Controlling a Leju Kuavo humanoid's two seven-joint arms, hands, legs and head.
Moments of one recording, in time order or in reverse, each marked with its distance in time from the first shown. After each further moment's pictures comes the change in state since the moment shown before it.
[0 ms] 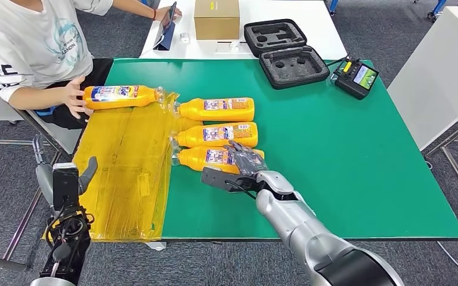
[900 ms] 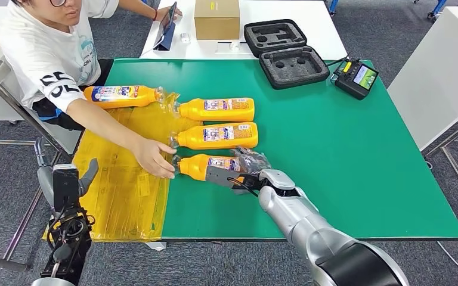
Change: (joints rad) left arm -0.001 0.001 -0.002 0.023 0.019 0.000 0.000; right arm -0.034 -0.010 0.021 0.051 -0.018 0.098 0.117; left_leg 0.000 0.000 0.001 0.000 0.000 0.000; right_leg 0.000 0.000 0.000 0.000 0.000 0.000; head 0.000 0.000
